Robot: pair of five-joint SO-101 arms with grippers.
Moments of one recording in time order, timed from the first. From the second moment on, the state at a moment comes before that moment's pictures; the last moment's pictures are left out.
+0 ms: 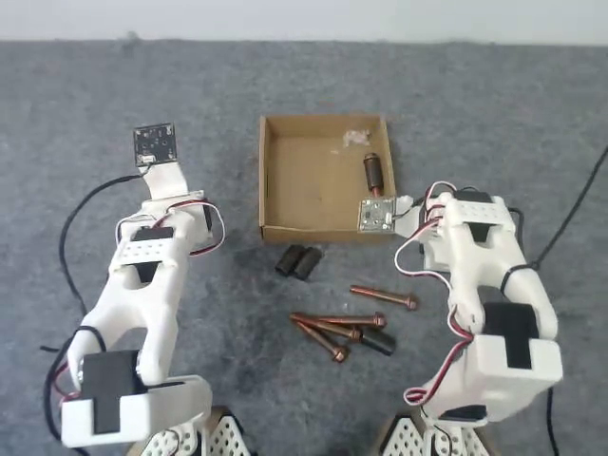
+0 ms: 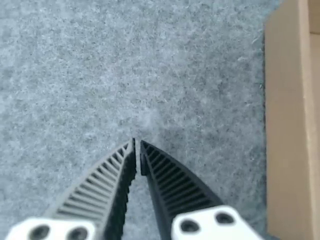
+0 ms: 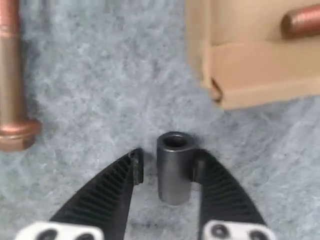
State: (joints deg) left arm -12.0 -8.1 54.0 18.9 9.0; right arm 0.6 8.7 29.9 50.7 86.5
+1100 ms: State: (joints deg) left arm -12.0 -8.1 54.0 18.9 8.9; right arm 18.5 1.8 28.6 56.4 -5.5
